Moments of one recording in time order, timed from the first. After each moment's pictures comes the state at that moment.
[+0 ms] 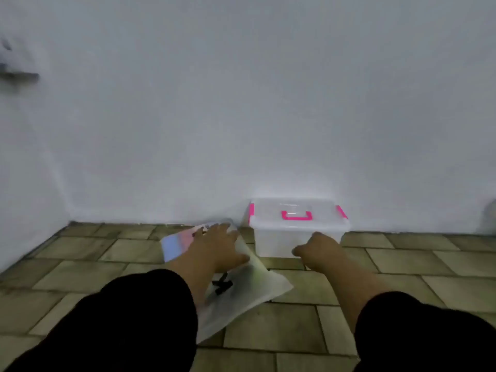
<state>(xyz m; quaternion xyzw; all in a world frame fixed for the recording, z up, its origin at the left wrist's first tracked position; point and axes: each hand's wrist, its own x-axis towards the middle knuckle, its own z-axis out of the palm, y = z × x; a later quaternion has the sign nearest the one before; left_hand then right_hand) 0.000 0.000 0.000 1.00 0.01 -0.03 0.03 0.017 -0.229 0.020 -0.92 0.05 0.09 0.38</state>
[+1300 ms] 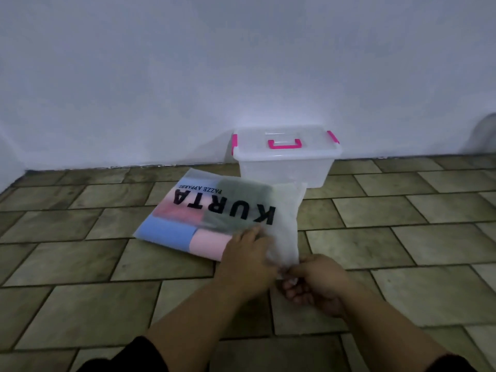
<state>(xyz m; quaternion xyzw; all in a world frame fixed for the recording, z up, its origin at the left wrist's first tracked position) -0.093 -0.084 -0.105 0.97 -0.10 0.00 0.22 -0.088 -0.253 -0.095 -0.69 0.11 0.33 0.63</state>
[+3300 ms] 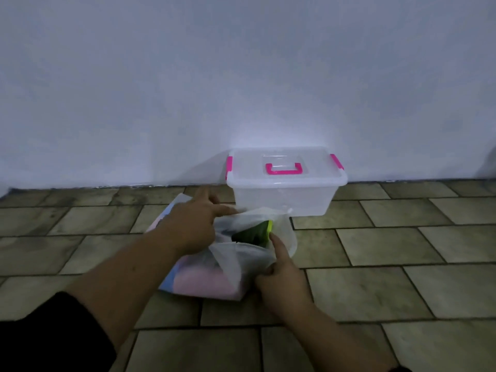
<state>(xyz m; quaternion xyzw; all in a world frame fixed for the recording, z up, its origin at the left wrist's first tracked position) 0.014 -0.003 -0.024 0.99 -0.08 0.00 0.14 -0.036 -0.199 -0.089 -0.82 -0.04 0.08 0.56</state>
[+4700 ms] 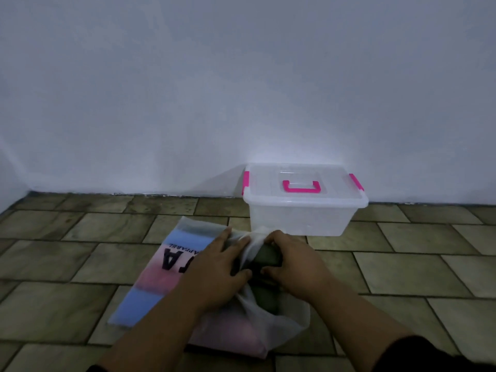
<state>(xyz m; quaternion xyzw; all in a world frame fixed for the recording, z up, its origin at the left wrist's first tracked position) -0.005 -0.004 -0.099 0.97 -0.04 -0.01 0.23 0.034 -0.201 -0.069 -0.94 -0.24 -0.01 0.26</state>
